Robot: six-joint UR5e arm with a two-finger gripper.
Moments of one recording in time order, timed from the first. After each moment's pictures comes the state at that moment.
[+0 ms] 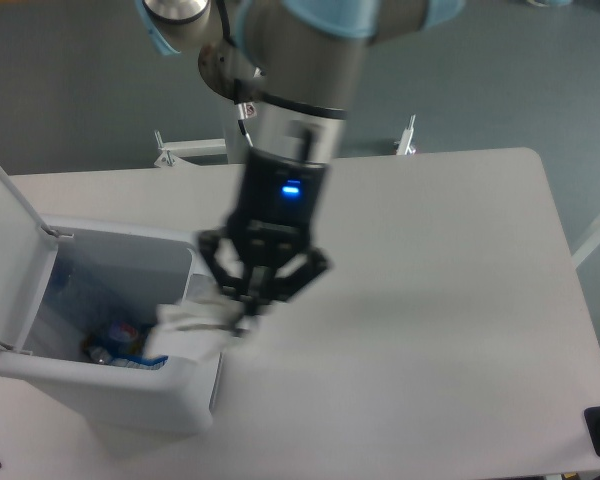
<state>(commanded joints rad) 2.23 -1.78 -1.46 -0.87 1.15 0.18</state>
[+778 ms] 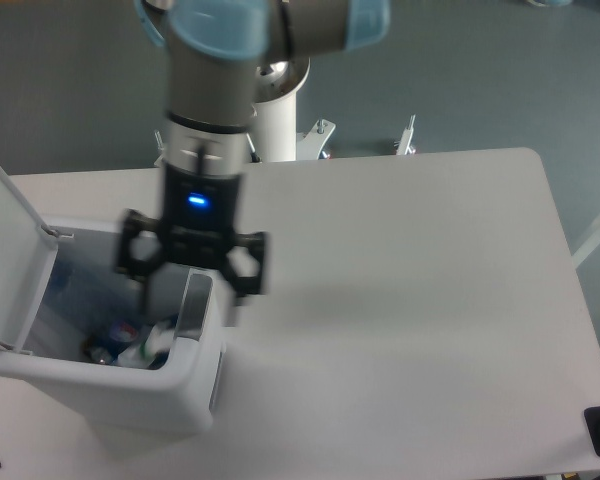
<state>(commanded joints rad) 2.47 -1.89 -1.47 -0.88 1.28 0.29</state>
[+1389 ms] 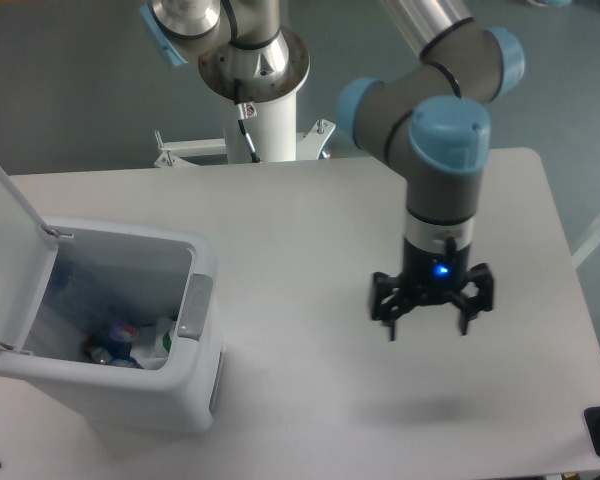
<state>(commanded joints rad) 2.61 -2.00 -1.52 -0.89 1.63 0.71</state>
